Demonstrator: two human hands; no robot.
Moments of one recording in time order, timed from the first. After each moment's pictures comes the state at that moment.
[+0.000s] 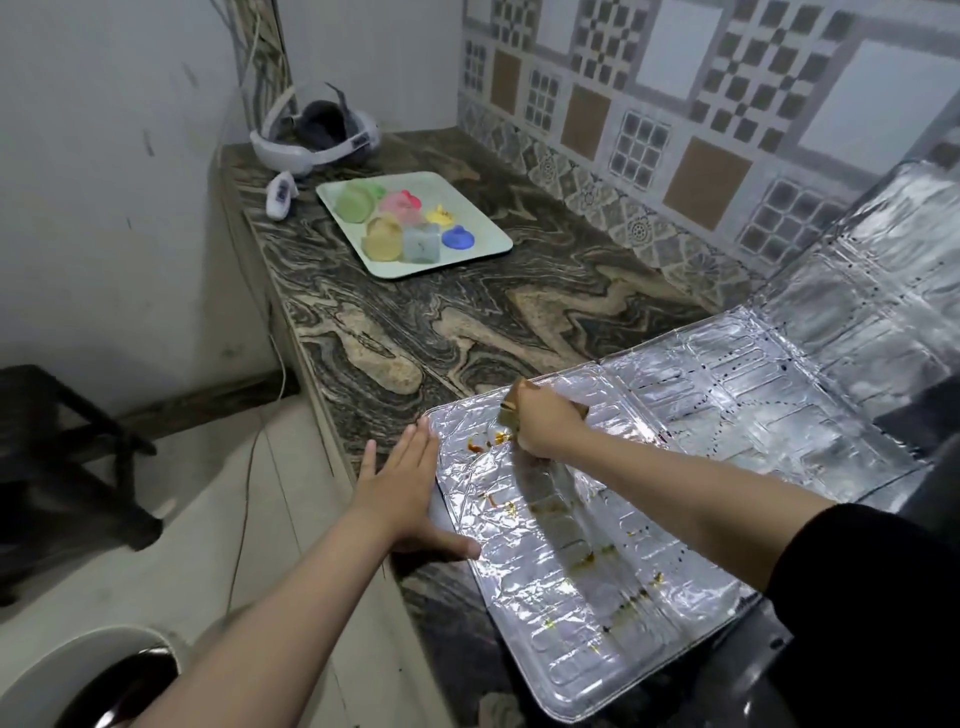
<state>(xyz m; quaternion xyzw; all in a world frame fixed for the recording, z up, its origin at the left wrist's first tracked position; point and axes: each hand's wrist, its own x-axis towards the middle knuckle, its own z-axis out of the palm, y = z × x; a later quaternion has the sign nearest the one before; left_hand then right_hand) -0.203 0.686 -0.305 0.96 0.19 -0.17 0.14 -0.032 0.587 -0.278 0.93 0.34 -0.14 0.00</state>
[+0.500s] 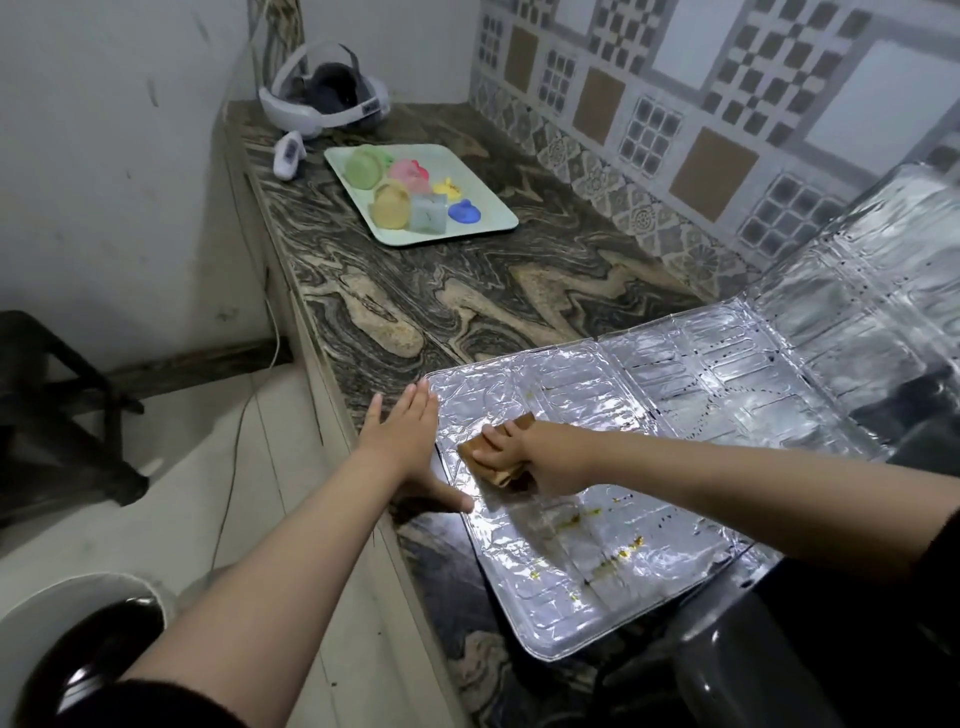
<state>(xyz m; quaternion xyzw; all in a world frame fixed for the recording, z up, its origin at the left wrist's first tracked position) -0.197 0.683 -0.299 0.95 0.20 -0.20 0.11 -0.066 0.536 -0.273 0.73 0.61 -0.25 0.18</state>
